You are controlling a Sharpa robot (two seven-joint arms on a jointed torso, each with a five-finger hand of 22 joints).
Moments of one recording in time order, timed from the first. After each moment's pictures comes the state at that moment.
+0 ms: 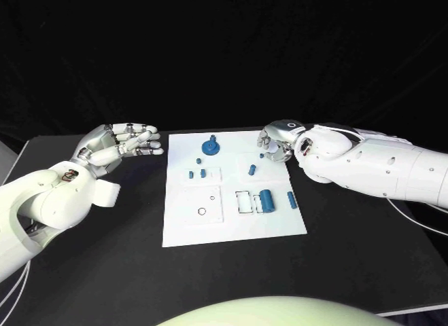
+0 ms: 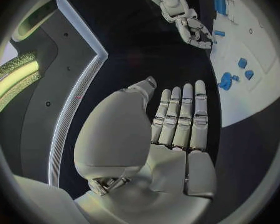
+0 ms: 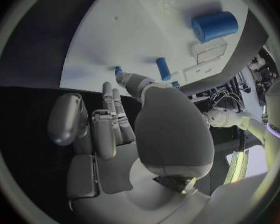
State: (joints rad) left arm 0.98 -0.87 0.27 1.48 -0.30 -0.06 0.29; left_hand 1.46 -0.18 0.38 0.25 0.05 0.89 0.19 0.23 0.35 1.04 0.16 0.10 0.07 0.93 0.12 0.34 0.27 0.18 0.97 0.23 0.20 0.18; right arm 1.18 -0.84 -0.09 1.28 -1.65 -0.33 -0.13; right_hand 1.34 -0.28 0.58 0.05 0.24 0.96 0.15 0.20 0.36 1.05 0.09 0.21 0.22 1.47 0.00 1.48 1.31 0.08 1.47 0.09 1.12 1.21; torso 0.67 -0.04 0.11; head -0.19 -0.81
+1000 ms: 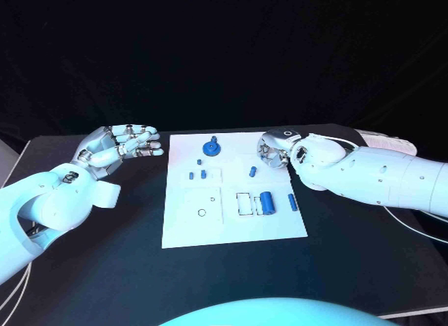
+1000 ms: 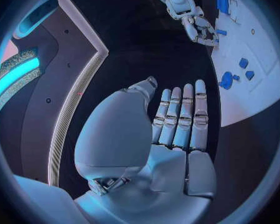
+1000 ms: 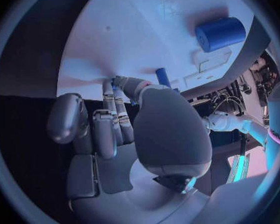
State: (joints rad) left arm 0.97 -0.88 0.27 1.48 -0.27 -0.07 0.30; left_hand 1.47 -0.17 0.37 0.25 0.05 0.89 0.20 0.22 0.35 1.04 0.16 0.08 0.07 0.93 0.13 0.31 0.27 0.18 0.98 0.23 0.18 0.16; right arm 1.15 -0.80 -0.09 1.26 -1.68 -0.34 -0.16; right_hand 1.37 -0.21 0.65 0.06 0.17 1.05 0.13 0.23 0.38 1.17 0.07 0.15 0.12 1.47 -0.01 1.47 1.31 0.08 1.46 0.09 1.10 1.20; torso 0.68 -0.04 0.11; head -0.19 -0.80
